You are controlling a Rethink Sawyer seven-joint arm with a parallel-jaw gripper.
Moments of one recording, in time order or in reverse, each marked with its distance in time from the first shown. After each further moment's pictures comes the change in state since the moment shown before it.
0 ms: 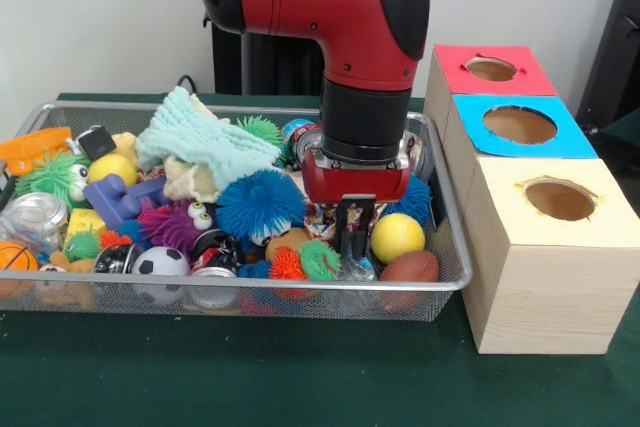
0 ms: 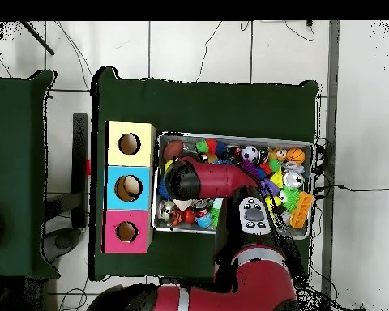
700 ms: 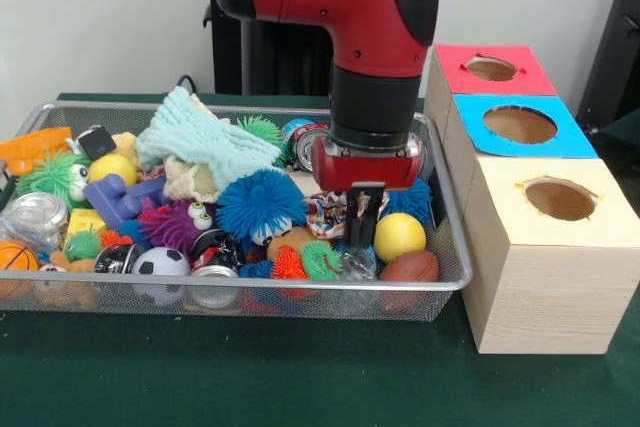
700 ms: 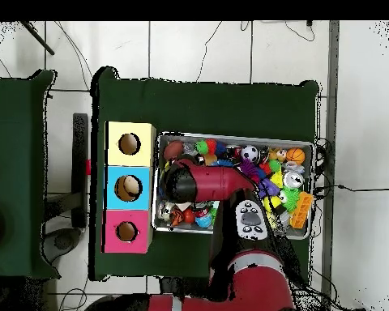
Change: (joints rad) arm 0.014 -0.037 0.000 0.041 0.011 0.000 0.000
